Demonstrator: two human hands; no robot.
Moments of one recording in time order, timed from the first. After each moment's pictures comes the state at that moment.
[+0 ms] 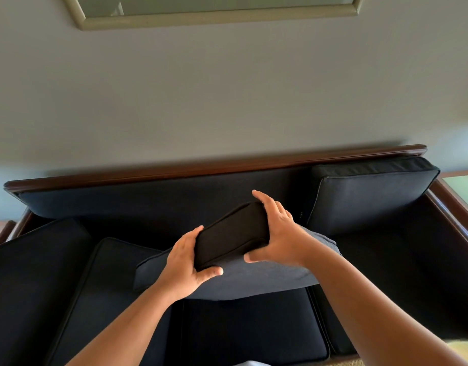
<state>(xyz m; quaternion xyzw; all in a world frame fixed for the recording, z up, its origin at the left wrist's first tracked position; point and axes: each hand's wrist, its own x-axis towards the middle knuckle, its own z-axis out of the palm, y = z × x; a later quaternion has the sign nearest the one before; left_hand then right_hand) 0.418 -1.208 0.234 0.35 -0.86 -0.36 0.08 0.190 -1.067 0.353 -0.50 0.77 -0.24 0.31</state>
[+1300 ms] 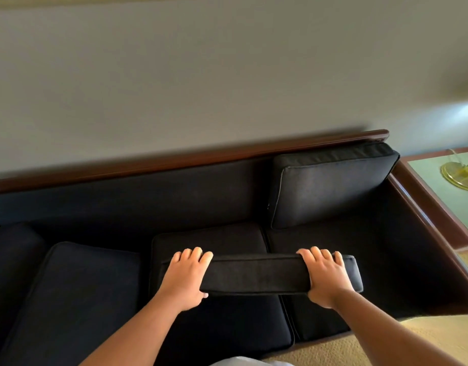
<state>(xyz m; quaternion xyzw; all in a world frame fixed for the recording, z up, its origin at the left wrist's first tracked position) 0.315 -1.128 0.197 0.25 -0.96 -0.05 -0.14 0.053 -0.884 0.196 -0.46 0.87 0.09 0.18</state>
